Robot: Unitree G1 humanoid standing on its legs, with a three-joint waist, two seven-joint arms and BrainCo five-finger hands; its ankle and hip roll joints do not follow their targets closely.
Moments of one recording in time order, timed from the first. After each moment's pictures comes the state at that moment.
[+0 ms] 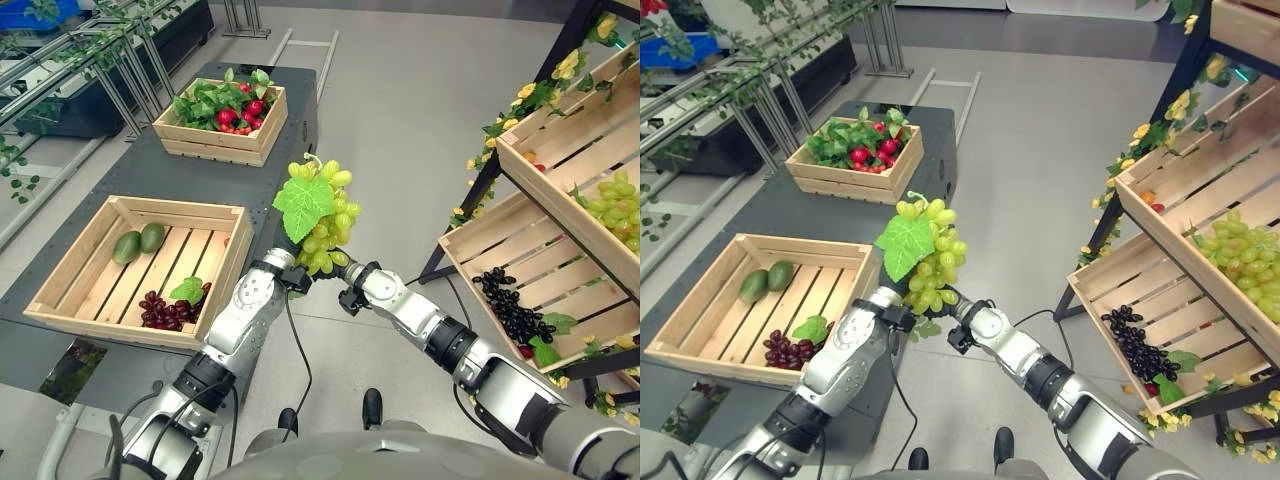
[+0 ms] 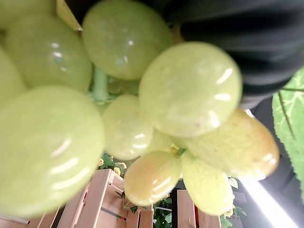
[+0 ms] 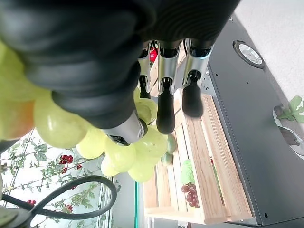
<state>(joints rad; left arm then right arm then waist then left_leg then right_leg) -0.24 0.32 -0.46 0.03 -0.61 -0.14 0.06 -0.52 -0.20 0.77 0.49 0.26 -0.01 0.09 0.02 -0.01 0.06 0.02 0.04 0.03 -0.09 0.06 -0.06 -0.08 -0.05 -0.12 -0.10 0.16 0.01</state>
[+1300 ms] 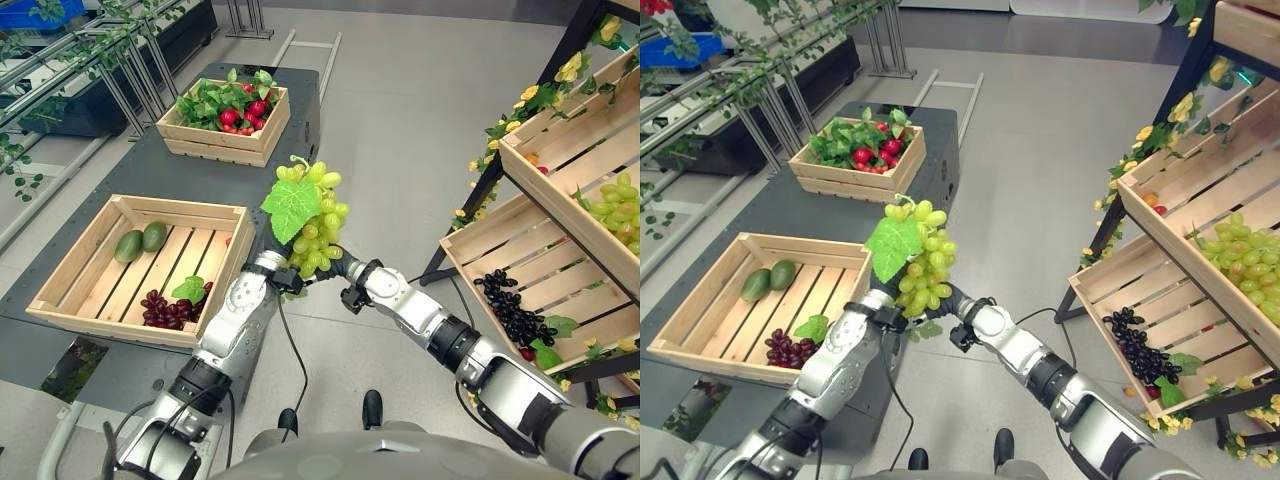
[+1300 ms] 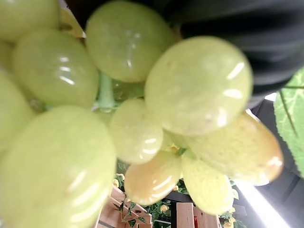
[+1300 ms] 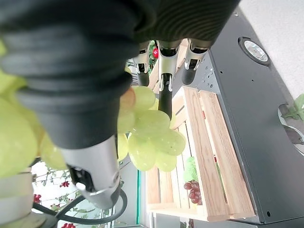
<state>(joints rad) -0.20 0.32 -0.41 0.04 -0.61 -0.14 0.04 -0.52 -0.24 0.75 0.44 0.27 -0.01 0.12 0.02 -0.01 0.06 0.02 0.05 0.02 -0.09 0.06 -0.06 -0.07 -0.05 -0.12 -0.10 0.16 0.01</state>
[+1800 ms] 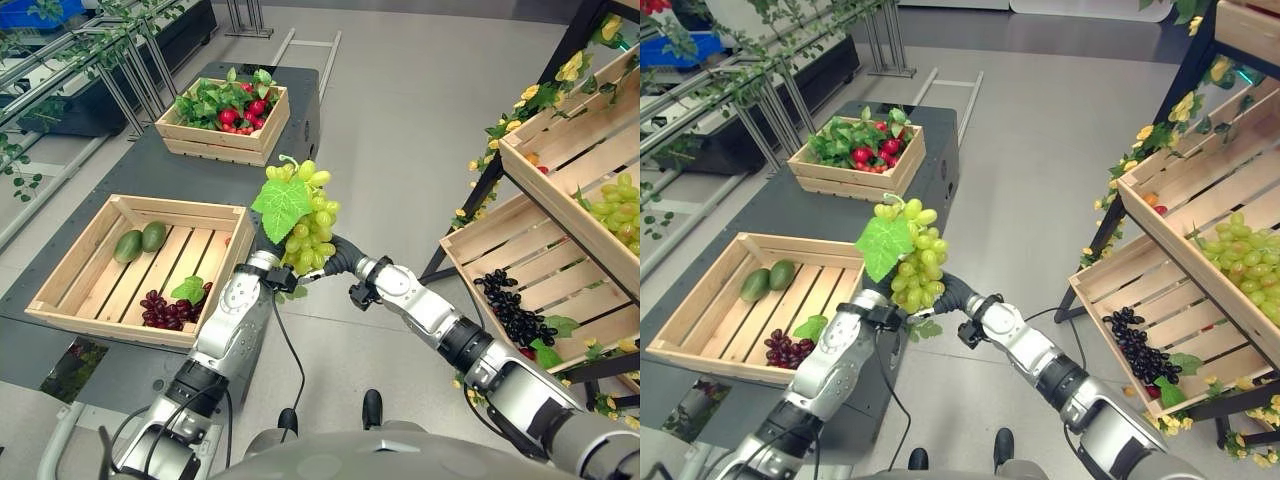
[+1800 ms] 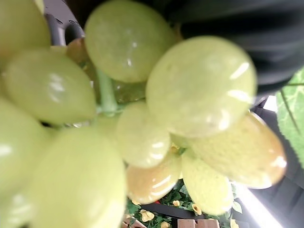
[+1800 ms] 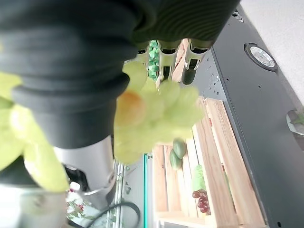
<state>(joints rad) -0.17 0.32 -0.36 0.05 -0.60 -0.14 0.05 -0.48 -0.28 0.70 0.36 0.29 -0.02 0.14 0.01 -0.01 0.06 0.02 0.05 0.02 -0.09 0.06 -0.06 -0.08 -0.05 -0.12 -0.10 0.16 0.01</state>
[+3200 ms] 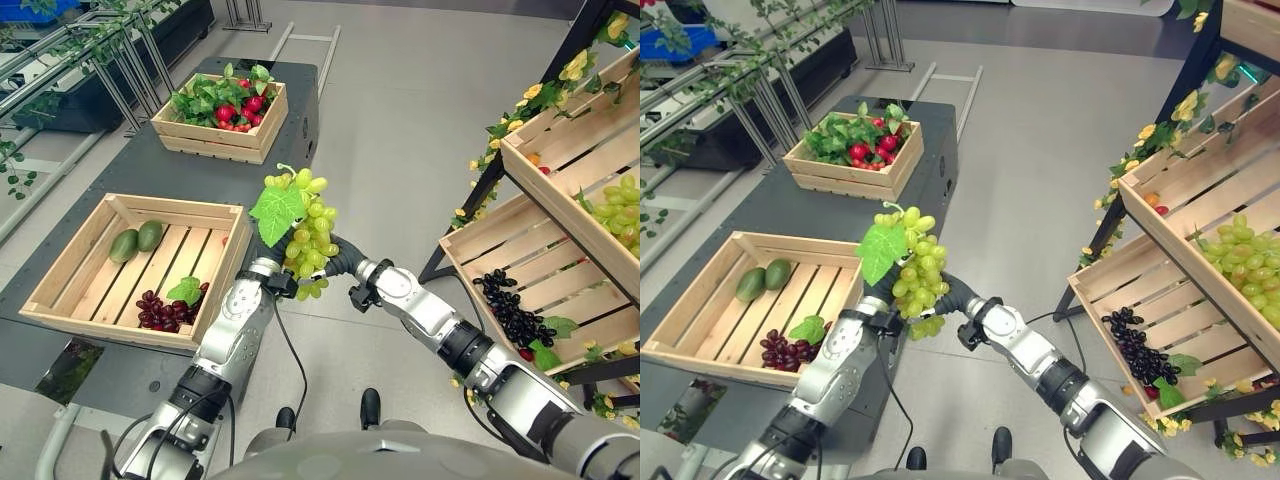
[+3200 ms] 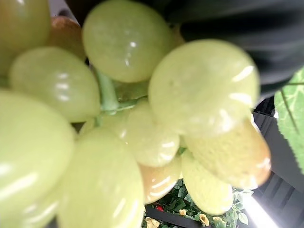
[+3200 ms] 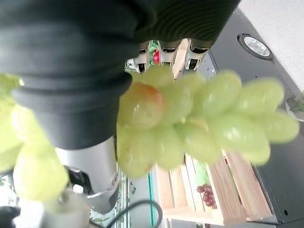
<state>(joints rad) -0.16 0.28 -0.37 0.06 -0.60 -0.14 0.06 -0.47 -0.24 0.72 0.38 0.33 -0.02 0.13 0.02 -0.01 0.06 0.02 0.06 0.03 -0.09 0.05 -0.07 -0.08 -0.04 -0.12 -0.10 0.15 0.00</state>
